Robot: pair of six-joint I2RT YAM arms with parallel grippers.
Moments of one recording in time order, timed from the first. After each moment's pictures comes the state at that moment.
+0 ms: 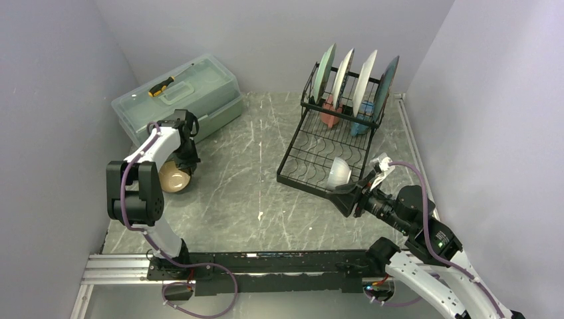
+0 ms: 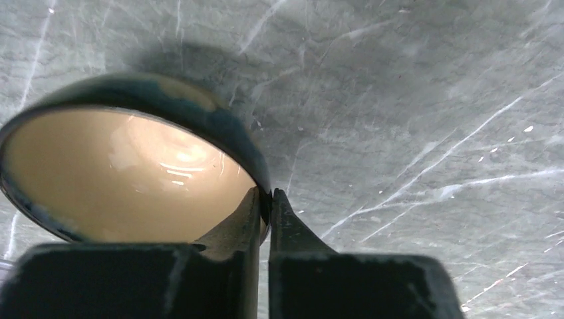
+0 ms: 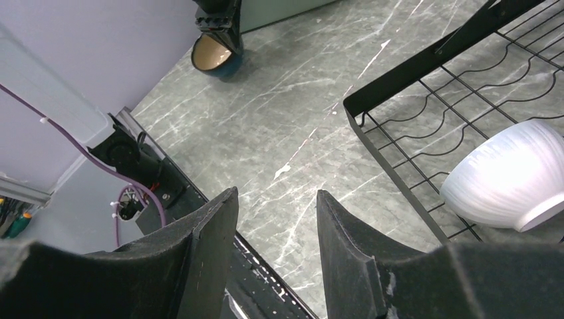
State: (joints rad) left arm -0.04 1.70 1.23 -0.88 -0.15 -0.35; right arm 0.70 0.36 0.74 -0.55 -0.14 0.40
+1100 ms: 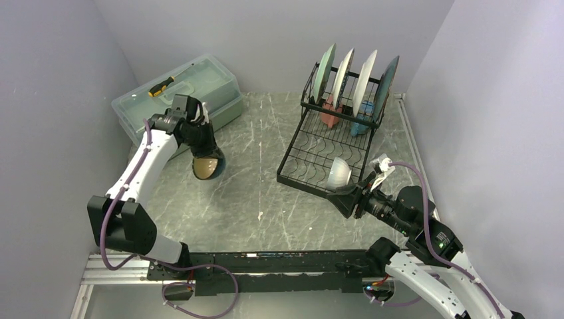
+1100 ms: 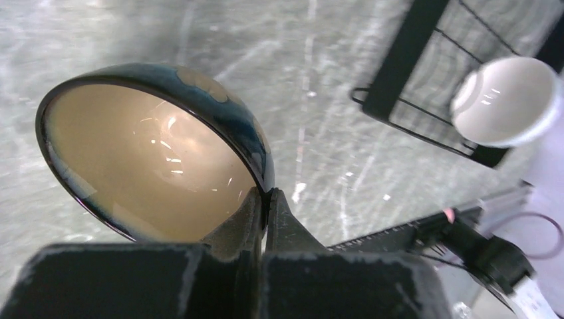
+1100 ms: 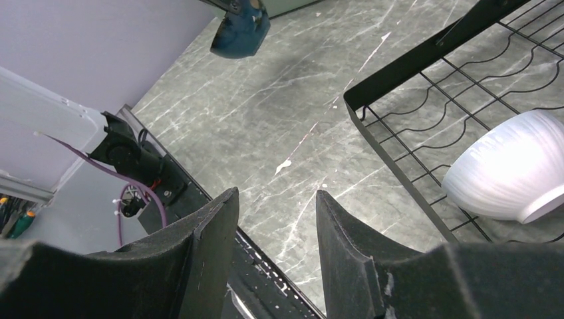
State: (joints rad) left arm -0.18 1.45 1.36 -0.96 0.26 -0.40; right arm 0.70 0.35 0.75 -0.57 -0.14 0.41
